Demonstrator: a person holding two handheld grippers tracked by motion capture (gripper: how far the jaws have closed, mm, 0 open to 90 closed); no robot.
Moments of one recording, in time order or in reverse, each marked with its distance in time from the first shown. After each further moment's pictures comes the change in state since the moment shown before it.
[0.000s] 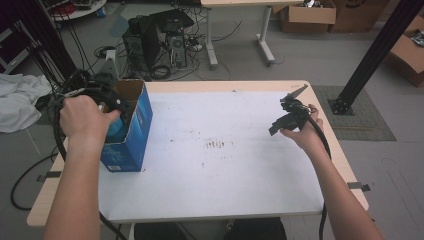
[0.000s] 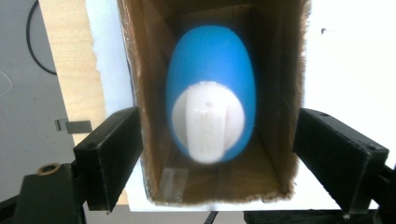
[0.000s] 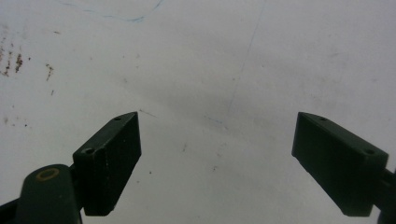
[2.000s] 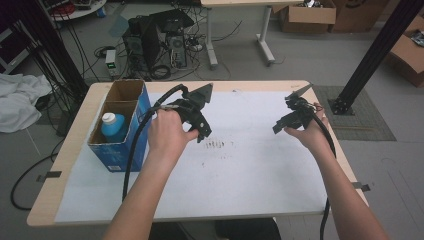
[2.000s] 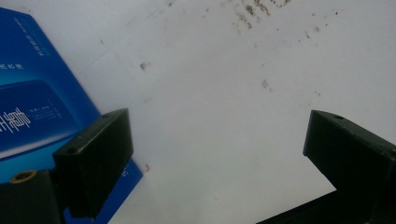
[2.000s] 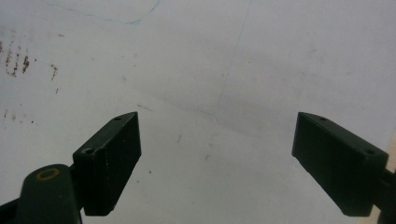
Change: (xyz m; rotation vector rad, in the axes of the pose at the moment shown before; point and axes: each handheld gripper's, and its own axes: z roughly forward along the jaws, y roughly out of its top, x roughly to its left) left arm -0.200 -0.003 0.025 -0.030 -0.007 0.488; right arm -0.005 -0.004 -0.014 -0.016 -0.001 0.027
